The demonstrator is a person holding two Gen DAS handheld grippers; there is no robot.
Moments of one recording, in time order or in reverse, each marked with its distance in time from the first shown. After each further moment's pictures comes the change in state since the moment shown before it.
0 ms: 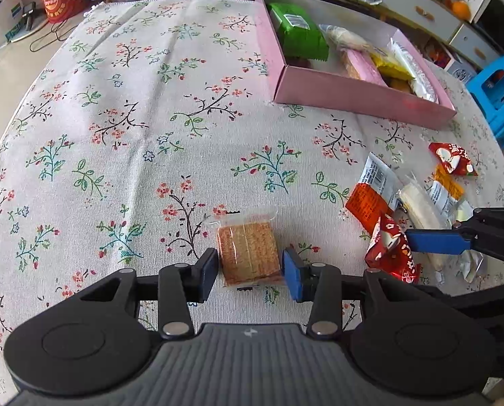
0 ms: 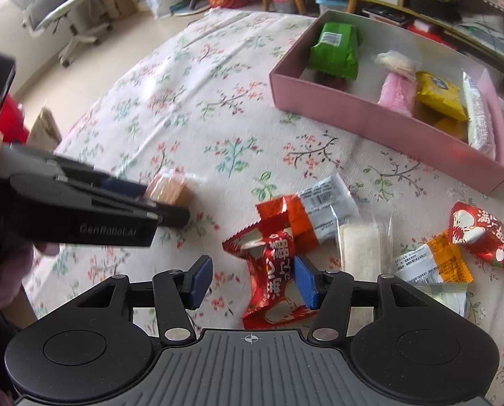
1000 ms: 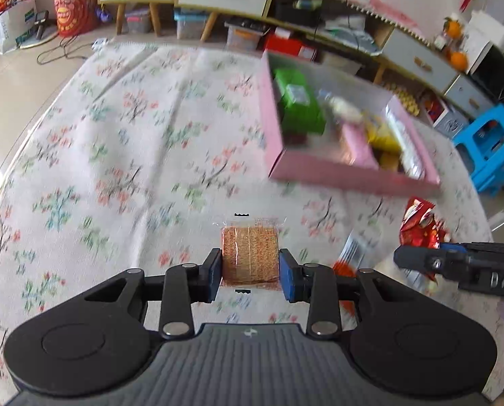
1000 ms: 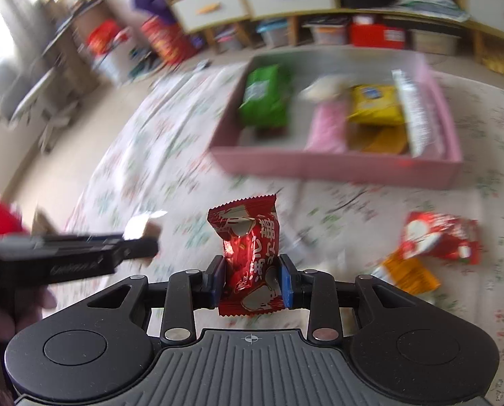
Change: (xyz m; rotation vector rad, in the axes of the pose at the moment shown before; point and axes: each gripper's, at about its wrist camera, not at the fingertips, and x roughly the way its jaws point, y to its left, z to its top) left arm -0.026 0.001 0.039 -0.079 -0.144 -0.055; right arm -0.037 -0.072 0.025 0.372 -0.164 0.029
